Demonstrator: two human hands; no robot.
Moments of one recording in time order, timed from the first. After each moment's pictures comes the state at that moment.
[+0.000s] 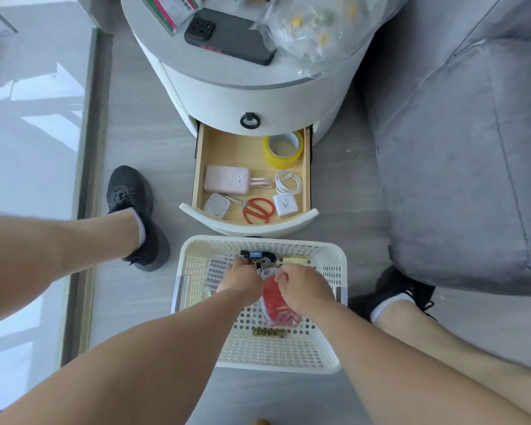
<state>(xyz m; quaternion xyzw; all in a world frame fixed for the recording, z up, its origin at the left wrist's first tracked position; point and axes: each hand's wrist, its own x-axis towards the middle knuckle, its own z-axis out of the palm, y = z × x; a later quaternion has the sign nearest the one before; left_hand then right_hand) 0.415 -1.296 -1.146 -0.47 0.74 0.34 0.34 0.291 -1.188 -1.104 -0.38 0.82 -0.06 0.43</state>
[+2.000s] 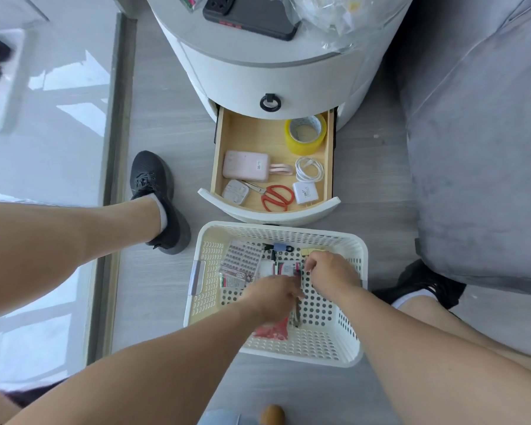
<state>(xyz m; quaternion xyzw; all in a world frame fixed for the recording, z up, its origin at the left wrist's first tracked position) 0.424 -1.252 -1.107 -0.29 0.82 0.38 0.31 0.270 -1.180 -1.129 -0.35 0.83 -0.03 0.43</state>
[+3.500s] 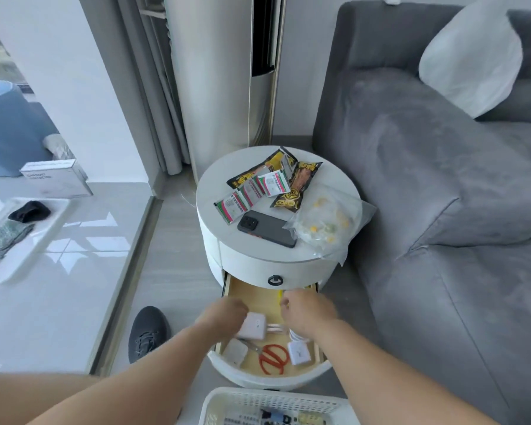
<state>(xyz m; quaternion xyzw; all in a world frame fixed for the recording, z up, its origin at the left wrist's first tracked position) 0.387 -1.502 -0.972 -0.45 0.78 0.42 0.13 0.219 -1.383 -0.933 -0.46 0.85 0.02 0.26</state>
